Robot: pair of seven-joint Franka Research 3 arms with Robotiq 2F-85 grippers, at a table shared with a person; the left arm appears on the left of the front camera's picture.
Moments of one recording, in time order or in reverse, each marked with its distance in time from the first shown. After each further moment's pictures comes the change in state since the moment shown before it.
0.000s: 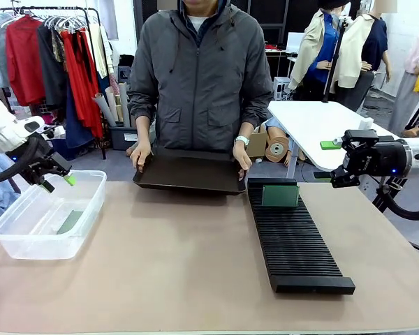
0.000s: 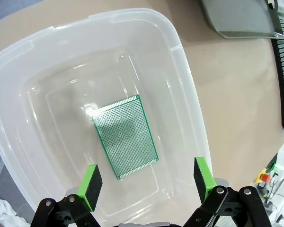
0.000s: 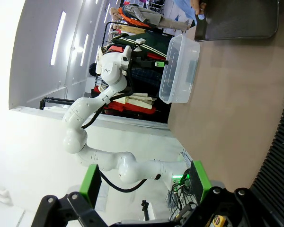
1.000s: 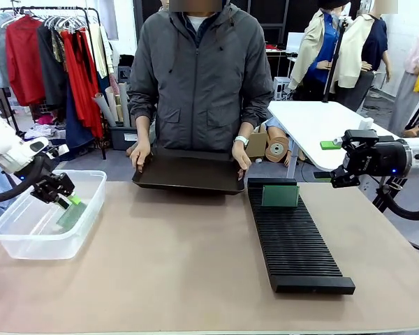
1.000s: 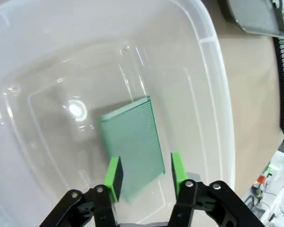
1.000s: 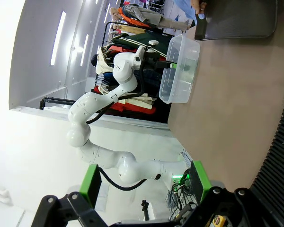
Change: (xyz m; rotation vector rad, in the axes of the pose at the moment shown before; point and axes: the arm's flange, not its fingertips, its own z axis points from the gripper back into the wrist) left arm -0.005 0.032 -0.049 -0.078 0.020 0.033; right arm 0.000 0.000 0.000 0.000 0.000 0.000
